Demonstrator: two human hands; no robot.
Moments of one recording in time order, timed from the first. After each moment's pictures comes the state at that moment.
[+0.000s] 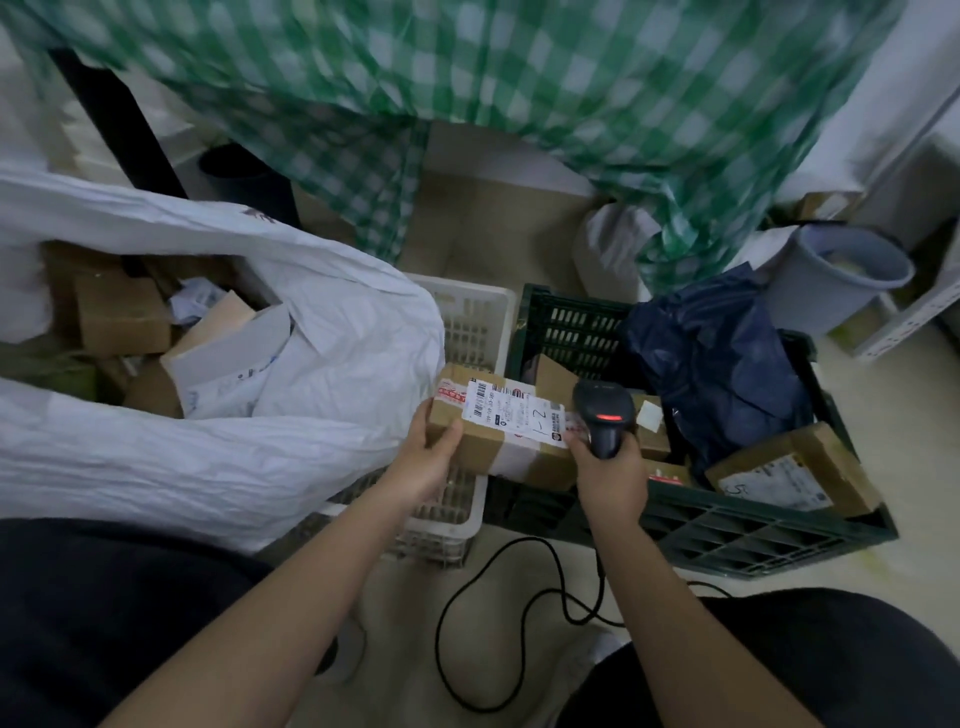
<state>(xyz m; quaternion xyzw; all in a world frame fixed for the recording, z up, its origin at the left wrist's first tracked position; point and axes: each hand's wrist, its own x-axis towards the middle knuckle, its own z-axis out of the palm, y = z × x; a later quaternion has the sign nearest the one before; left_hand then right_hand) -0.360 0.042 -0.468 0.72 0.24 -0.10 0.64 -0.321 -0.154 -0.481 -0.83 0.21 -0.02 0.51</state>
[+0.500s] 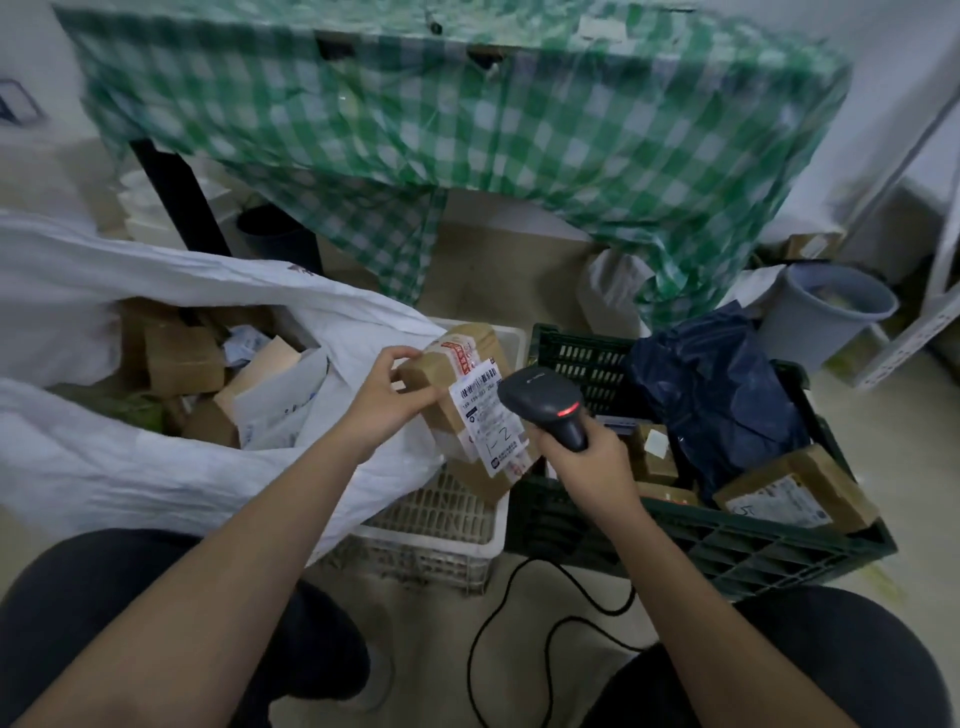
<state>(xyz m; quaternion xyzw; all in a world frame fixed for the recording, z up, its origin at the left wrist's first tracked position) -0.340 0.113 -0.386 0.75 0.16 0.04 0.64 -0.347 -0.127 -0.392 -0.83 -0.03 0.06 0.56</state>
